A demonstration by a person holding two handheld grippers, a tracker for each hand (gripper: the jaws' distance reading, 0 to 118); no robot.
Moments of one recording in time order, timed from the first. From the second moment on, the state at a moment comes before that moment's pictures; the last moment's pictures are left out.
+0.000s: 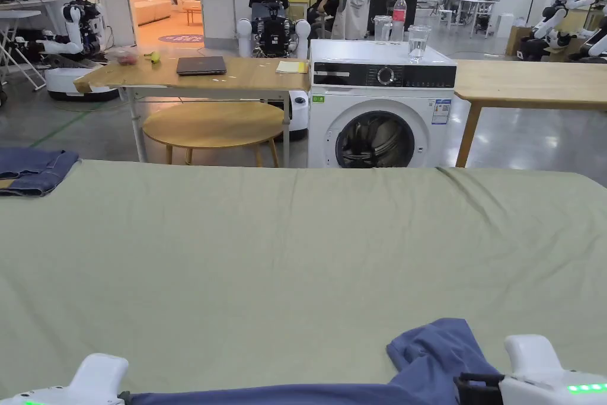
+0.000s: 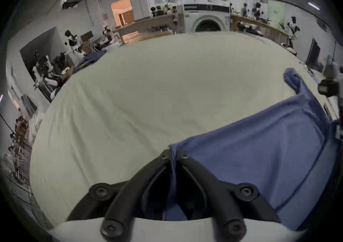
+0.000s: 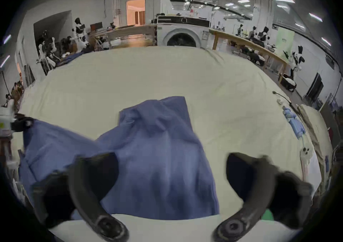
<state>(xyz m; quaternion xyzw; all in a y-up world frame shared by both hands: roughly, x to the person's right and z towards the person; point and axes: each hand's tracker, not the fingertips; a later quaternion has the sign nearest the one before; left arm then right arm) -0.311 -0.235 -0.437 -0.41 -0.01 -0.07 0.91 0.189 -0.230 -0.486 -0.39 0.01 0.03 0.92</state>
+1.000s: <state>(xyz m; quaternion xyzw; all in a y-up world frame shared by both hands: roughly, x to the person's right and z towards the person) -0.321 -0.135 -0.256 -0.31 -0.04 -0.02 0.95 0.210 -0.115 -0.286 -0.26 0.05 0.04 0.96</state>
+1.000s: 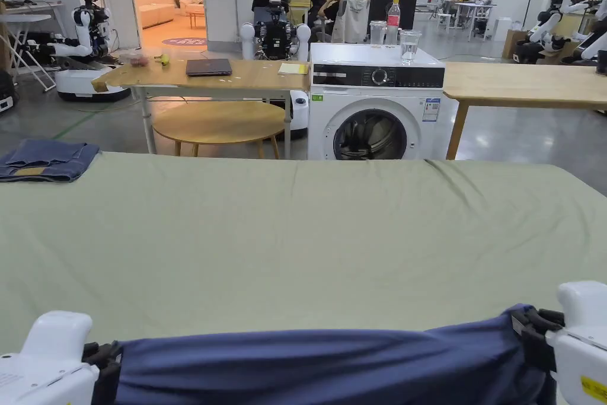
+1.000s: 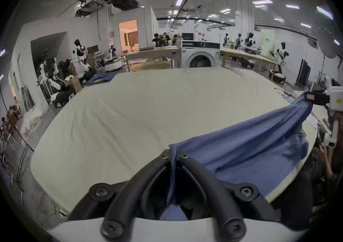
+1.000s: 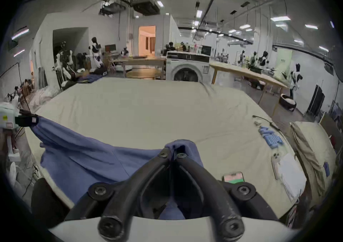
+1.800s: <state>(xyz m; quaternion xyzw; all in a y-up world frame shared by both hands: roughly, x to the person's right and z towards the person) -0.234 -0.137 -0.223 -0.18 -0.04 -0.01 0.98 0.123 -0.133 -0.204 -0.14 0.04 -0.03 0.99</state>
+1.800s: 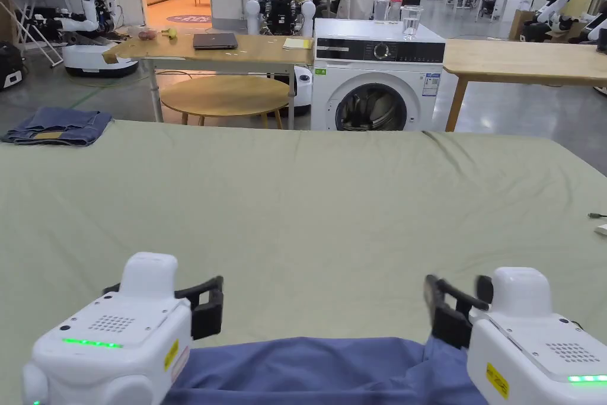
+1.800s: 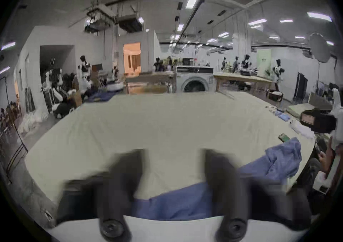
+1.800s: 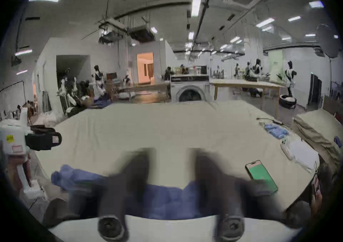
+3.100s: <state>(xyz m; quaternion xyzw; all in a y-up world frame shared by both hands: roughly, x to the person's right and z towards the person) -0.398 -0.291 -0.222 -0.27 -0.01 0.44 0.85 0.102 -0.185 -0.205 -0.21 0.08 0.01 0.97</state>
